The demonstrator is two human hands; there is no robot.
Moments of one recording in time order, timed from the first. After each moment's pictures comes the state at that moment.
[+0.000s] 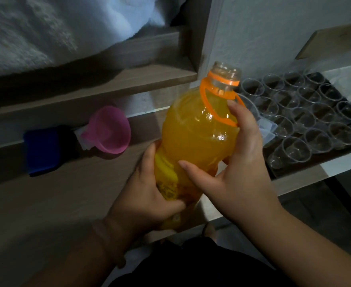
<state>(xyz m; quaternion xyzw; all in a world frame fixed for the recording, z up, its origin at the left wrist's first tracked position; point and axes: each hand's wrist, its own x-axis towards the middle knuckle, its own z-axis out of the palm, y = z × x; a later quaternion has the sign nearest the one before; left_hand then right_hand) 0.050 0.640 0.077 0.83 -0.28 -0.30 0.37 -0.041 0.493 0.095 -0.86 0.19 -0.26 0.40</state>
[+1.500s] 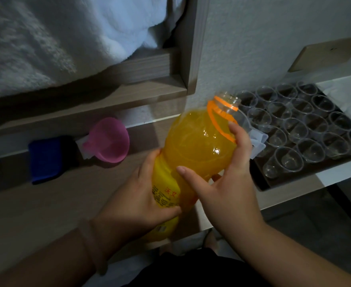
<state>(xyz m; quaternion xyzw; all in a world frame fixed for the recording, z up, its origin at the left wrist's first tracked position) 0.060 0.639 0.060 0.83 -0.35 -0.24 0.35 -0.045 0.495 0.088 -0.78 0.25 -0.27 0.51</state>
